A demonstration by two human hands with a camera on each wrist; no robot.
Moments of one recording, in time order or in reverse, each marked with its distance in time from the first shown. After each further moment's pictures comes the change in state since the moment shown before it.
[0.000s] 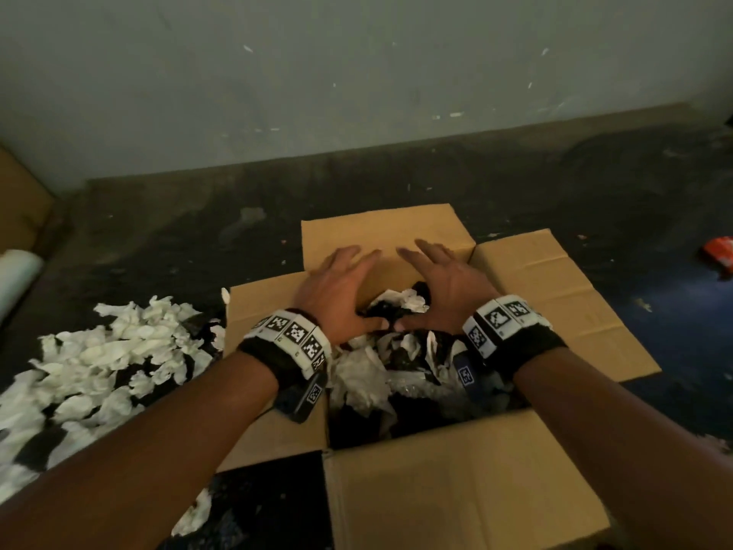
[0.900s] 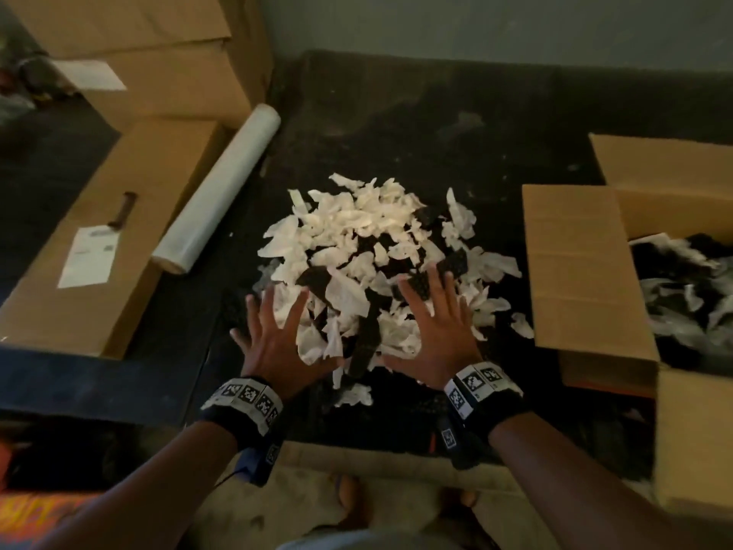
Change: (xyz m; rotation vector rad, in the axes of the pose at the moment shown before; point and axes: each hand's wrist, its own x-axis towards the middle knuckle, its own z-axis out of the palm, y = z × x) left_hand -0.446 -0.346 0.059 -0.190 -0.004 -0.747; right_hand -0.030 -0.422 0.240 0.116 0.000 -0.193
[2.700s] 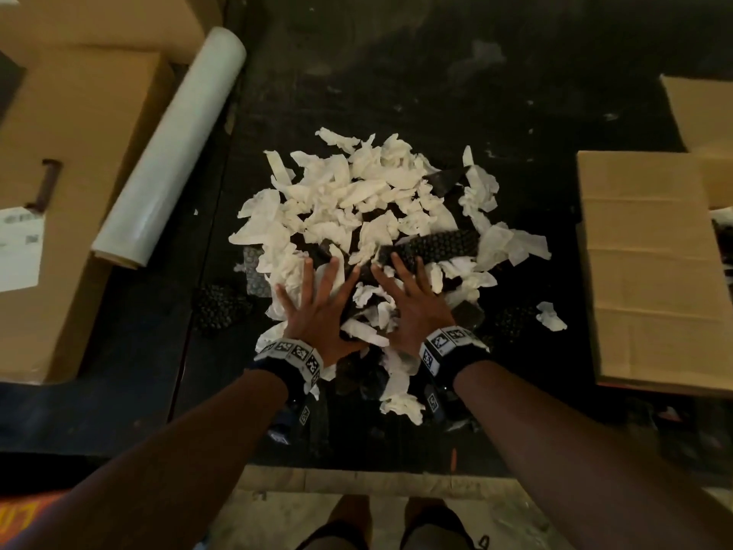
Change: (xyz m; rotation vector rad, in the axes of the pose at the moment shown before) left_hand 0.116 0.009 0.070 0.222 -0.230 0.239; right_hand 0.105 0.016 0.094 -0.060 -0.293 0.020
